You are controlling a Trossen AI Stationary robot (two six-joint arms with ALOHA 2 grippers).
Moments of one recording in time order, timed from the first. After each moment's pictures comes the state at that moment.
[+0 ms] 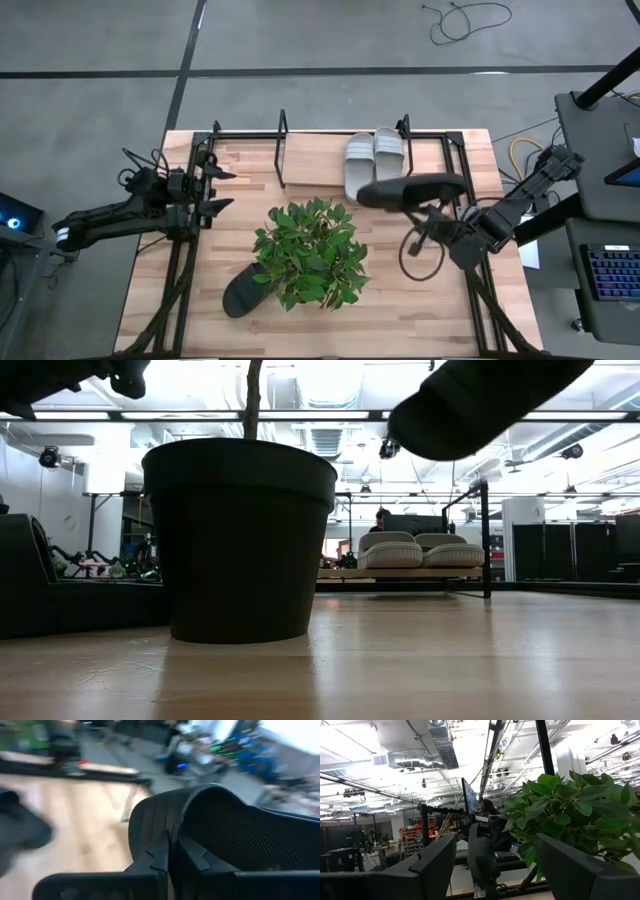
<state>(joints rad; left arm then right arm) 0.28 0.33 0.29 0.44 0.34 0.02 0.69 0.98 0.77 -0.37 1.26 0.22</state>
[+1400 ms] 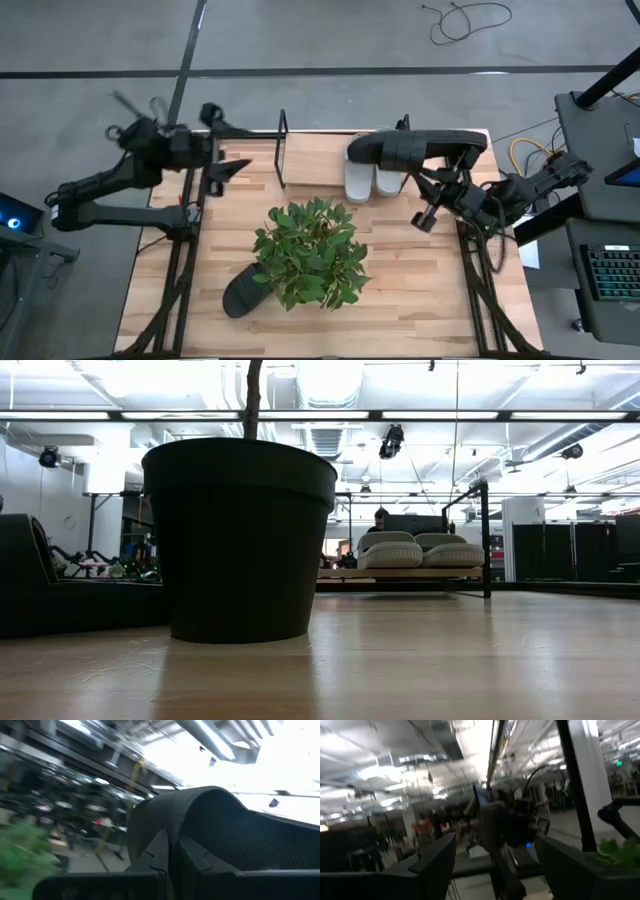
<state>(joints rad) 0.28 0.85 1.00 0.18 0.31 0.15 0.49 0.97 0.86 0.77 0.80 -0.88</state>
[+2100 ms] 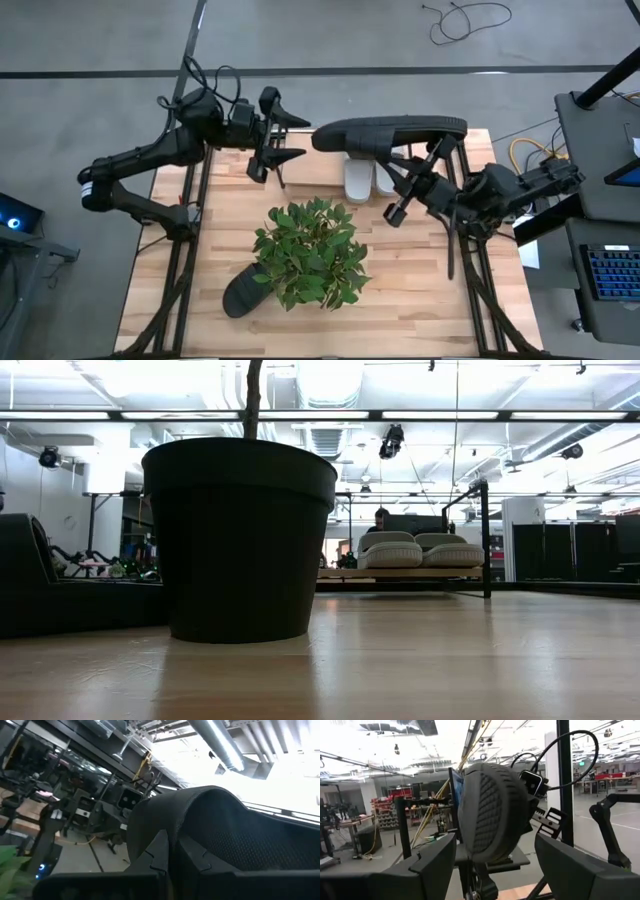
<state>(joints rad) 0.28 1.24 1.41 0.10 0.44 0.03 0.38 1.23 1.25 0.52 0.71 -0.90</state>
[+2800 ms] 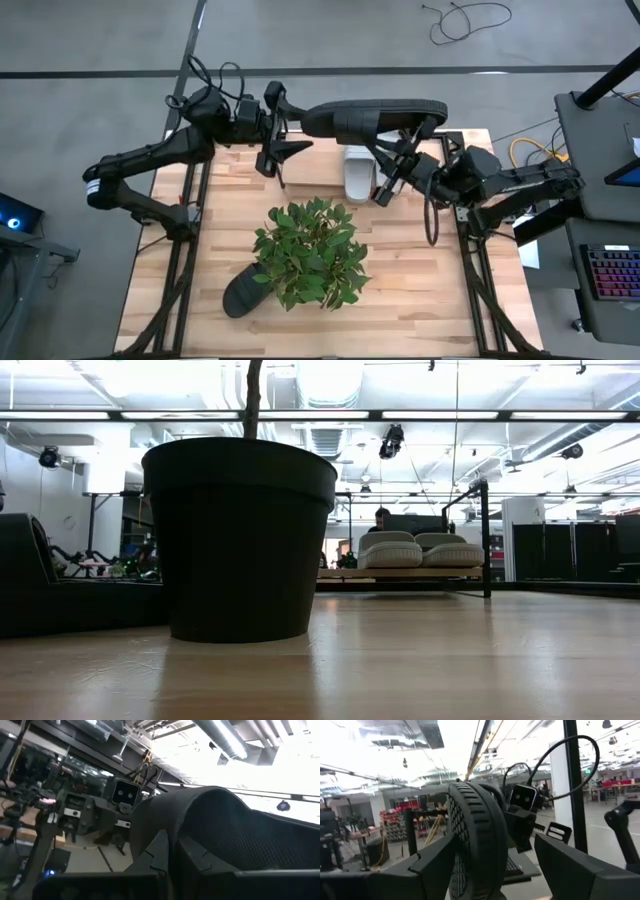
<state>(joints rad) 0.28 1.29 1.41 0.23 0.43 0.03 0.20 1.25 1.25 0.46 0.54 -0.69</state>
